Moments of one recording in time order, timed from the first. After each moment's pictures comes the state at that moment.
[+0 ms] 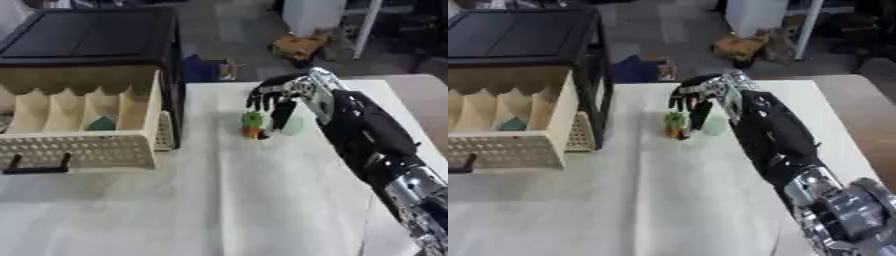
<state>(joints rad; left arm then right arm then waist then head) -0.37 0.35 0.02 -1.99 0.18 -0.25 0.03 -1.23 -0.34 0.09 -0.54 1.07 -0.32 0.64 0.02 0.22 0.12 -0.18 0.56</state>
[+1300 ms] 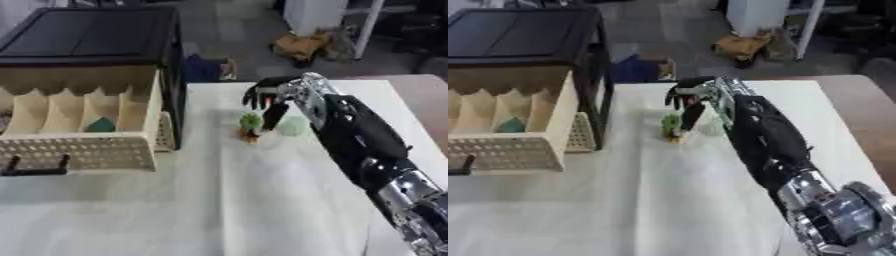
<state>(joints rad) -0.37 0.34 0.02 -1.99 0.18 -0.25 0.00 -1.24 -0.33 0.07 -0.59 1.08 -0.27 0.58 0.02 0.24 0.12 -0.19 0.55</state>
